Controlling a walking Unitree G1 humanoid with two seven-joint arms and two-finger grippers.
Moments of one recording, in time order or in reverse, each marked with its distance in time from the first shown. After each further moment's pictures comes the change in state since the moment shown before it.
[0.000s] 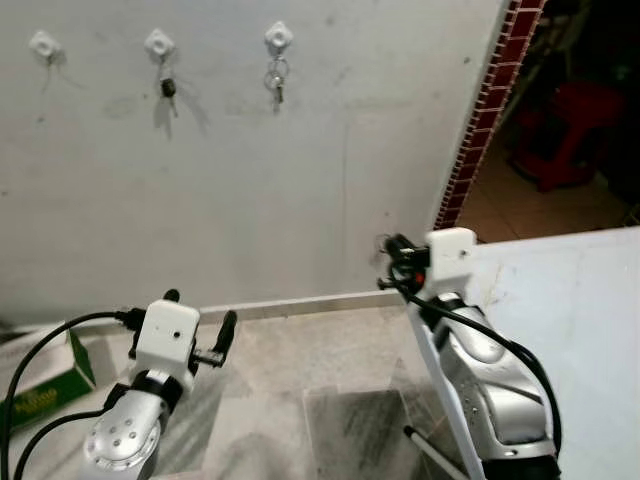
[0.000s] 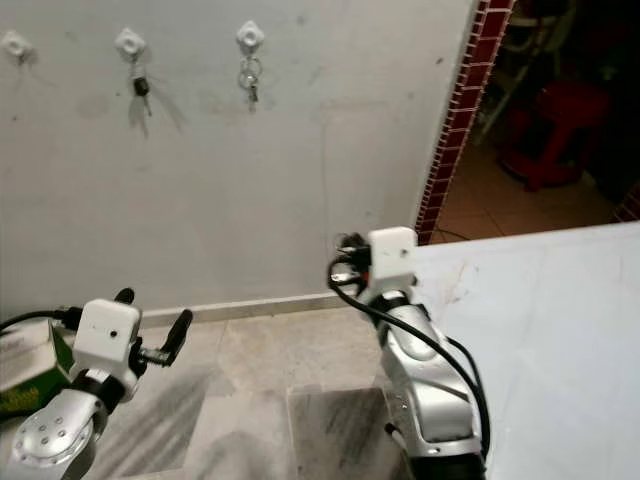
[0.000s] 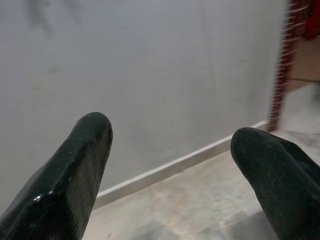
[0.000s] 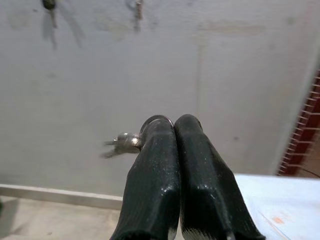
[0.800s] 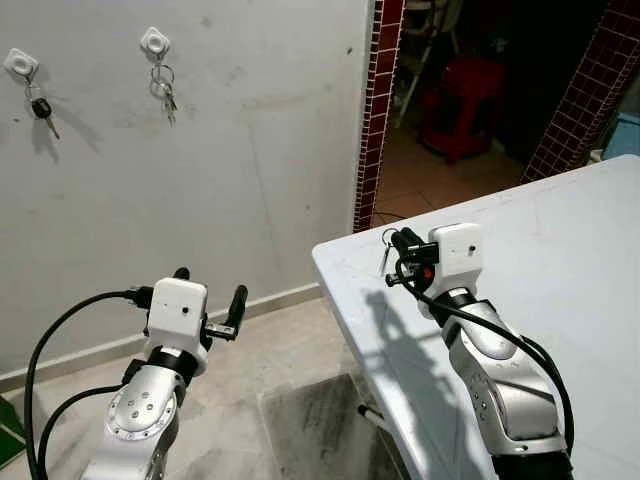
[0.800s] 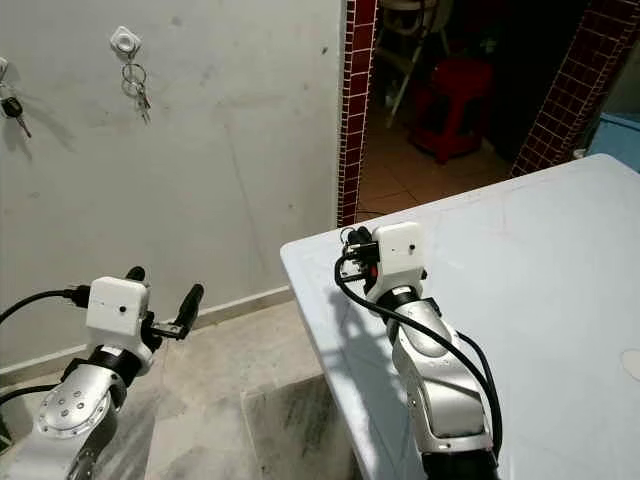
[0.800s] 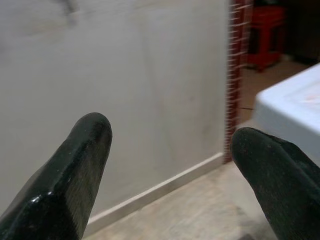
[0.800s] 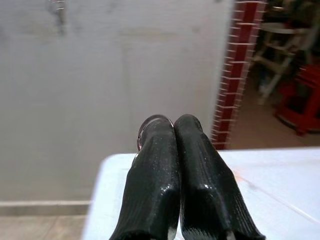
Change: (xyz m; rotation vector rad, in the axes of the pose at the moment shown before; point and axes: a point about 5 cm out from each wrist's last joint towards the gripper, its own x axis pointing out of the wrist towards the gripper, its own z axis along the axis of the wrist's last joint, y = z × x) left arm 0.026 0.000 0.016 -0.063 -0.087 0.087; right arm -0.002 -0.006 0.010 -0.038 -0.044 0.006
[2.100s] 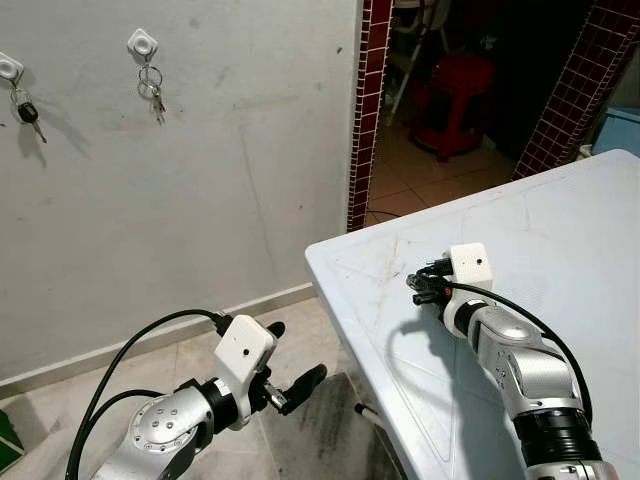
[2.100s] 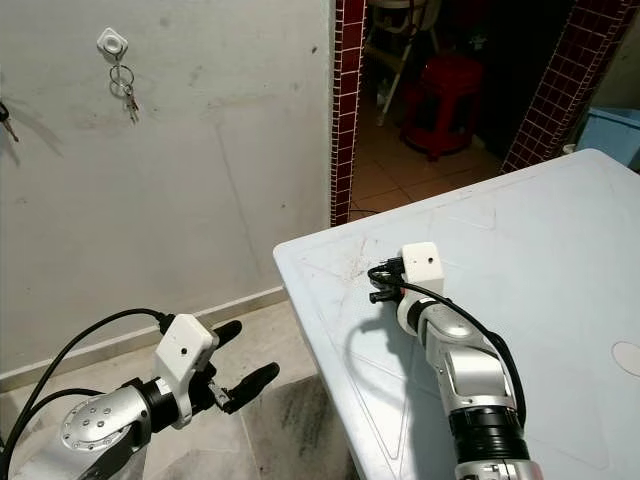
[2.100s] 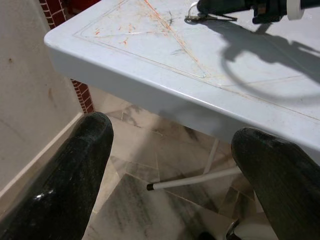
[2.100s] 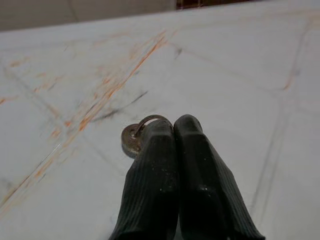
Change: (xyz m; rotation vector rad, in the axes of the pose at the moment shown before) left arm -0.020 -0.050 -0.018 -0.065 0.190 -0.666; right arm 0.011 -0.059 -0.054 0.021 0.400 -0.089
